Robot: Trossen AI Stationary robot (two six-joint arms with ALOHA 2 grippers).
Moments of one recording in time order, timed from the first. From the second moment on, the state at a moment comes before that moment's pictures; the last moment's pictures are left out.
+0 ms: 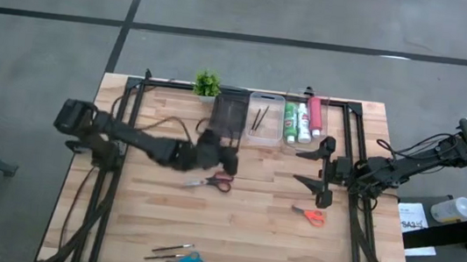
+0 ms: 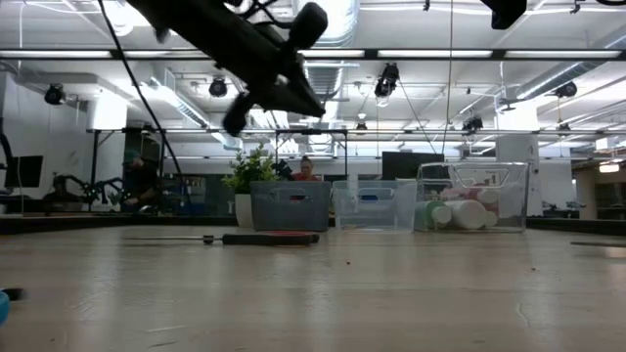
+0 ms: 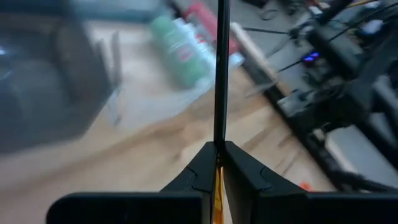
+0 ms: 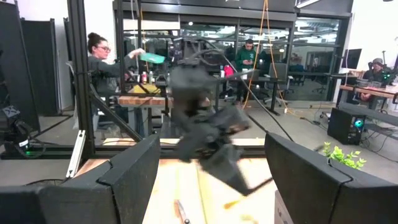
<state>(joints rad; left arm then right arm) -0.08 1.62 0.95 0.14 -0.54 -0.93 0.39 0.69 0.43 0.39 0.45 -0.05</state>
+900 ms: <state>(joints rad) 0.32 1.96 1.21 0.33 -0.08 -0.88 0.39 0.69 0.43 0.39 0.45 -0.05</state>
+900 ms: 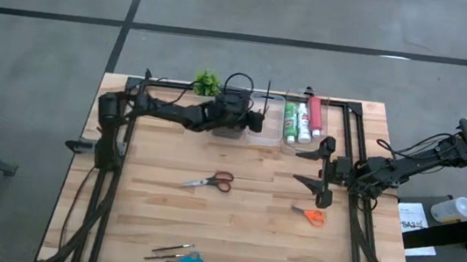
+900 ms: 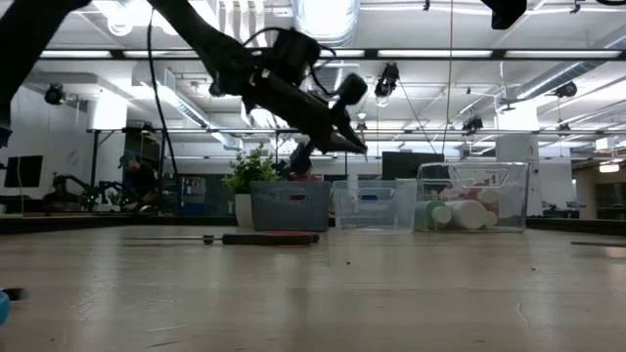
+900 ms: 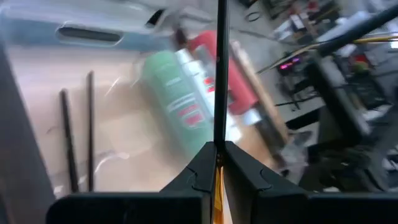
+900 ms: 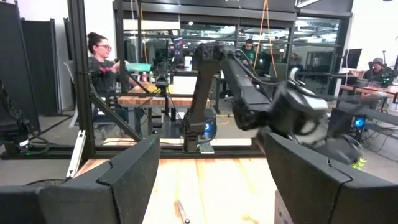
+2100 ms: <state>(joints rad) 0.35 2.08 1.36 0.08 -0.06 -0.97 0.39 0.69 0.43 0.39 0.45 -0.05</state>
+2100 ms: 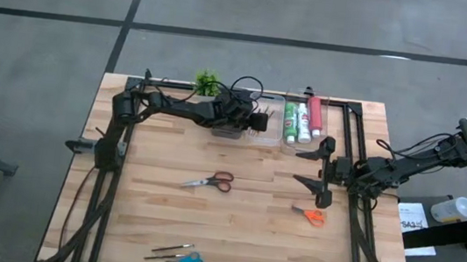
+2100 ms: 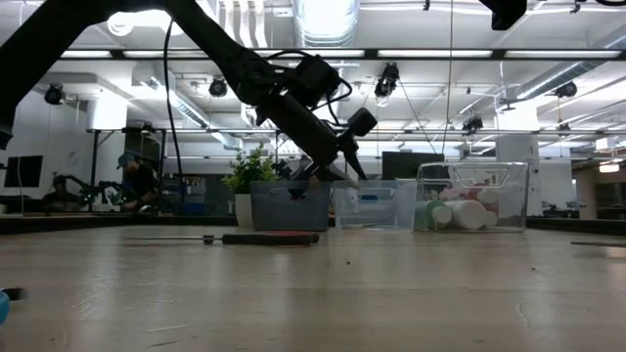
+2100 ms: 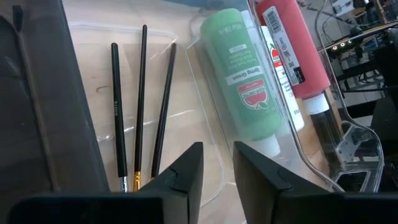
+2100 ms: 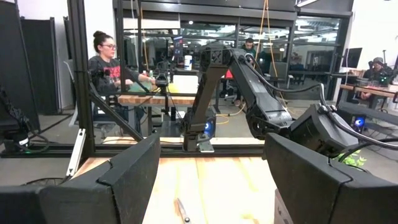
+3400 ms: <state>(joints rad) 0.06 1.76 1.35 -0.31 -0.35 -0.61 0.39 0.69 0.43 0.39 0.45 -0.05</state>
